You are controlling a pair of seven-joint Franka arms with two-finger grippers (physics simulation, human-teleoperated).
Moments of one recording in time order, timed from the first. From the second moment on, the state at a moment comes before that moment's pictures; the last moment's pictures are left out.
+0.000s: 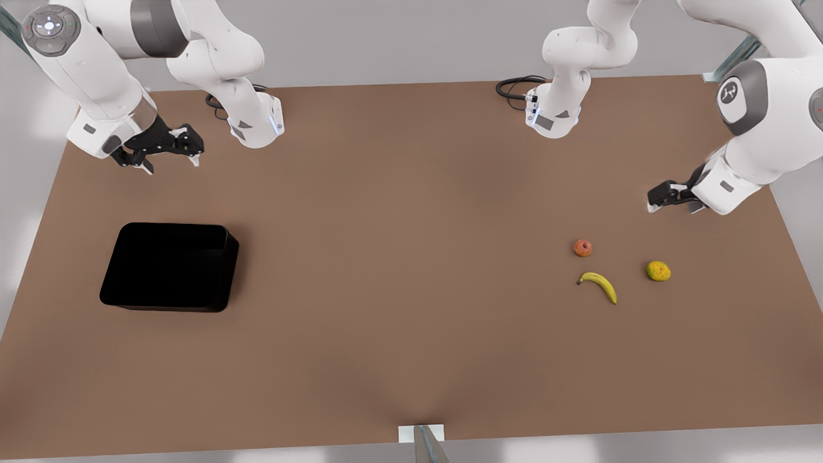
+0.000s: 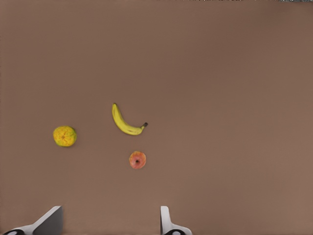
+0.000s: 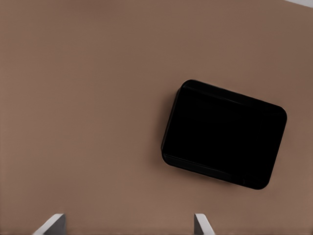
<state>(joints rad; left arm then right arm) -0.02 0.04 0.07 -1.57 -0.05 1.57 0.07 0.16 -0.30 -0.01 -1.84 -0.06 1.53 -0.07</state>
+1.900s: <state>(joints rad) 0.10 0.57 0.27 -2.28 -1.49 1.87 -0.28 -0.28 0.57 -0.33 -1.87 0.17 2.20 -0.61</state>
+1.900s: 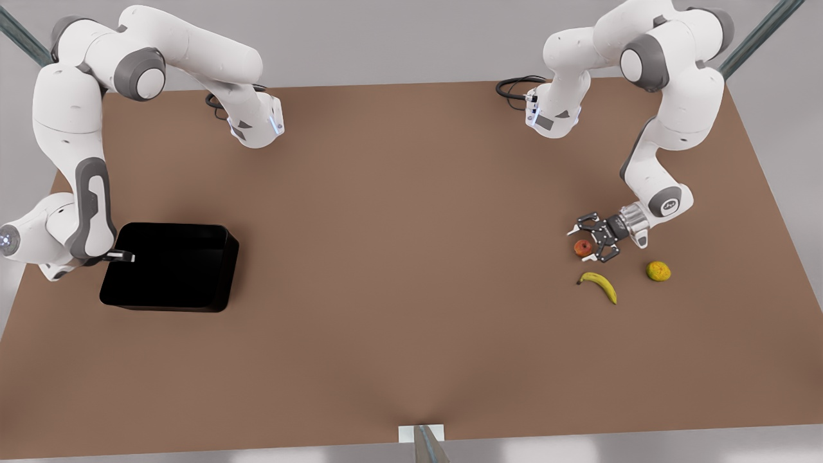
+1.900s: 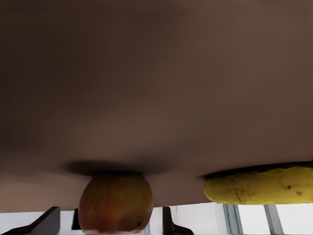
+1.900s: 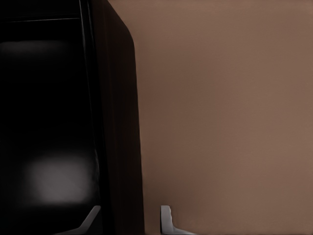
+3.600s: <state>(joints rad) 0.15 0.62 0.28 -2.29 -1.63 1.78 -0.40 0.24 0.09 -0.21 -1.51 -0.06 1.35 -0.23</state>
